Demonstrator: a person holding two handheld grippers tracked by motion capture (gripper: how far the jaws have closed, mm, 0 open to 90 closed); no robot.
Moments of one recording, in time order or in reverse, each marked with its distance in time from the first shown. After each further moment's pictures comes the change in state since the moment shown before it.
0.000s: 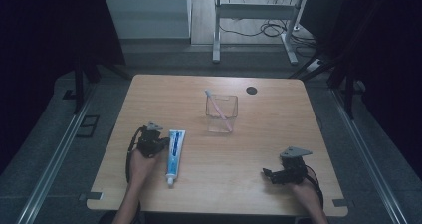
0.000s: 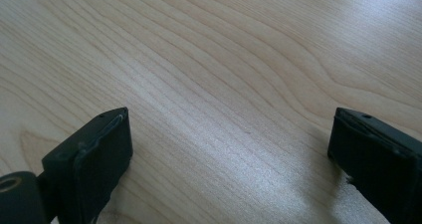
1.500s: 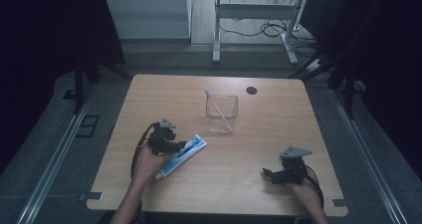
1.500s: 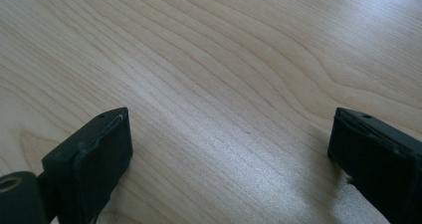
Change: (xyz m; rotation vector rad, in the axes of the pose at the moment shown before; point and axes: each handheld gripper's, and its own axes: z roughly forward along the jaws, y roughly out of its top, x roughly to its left) left arm -0.034 0.022 -0.012 0.035 -0.065 0.141; right arm 0.000 0.000 0.000 0.000 0.000 0.000
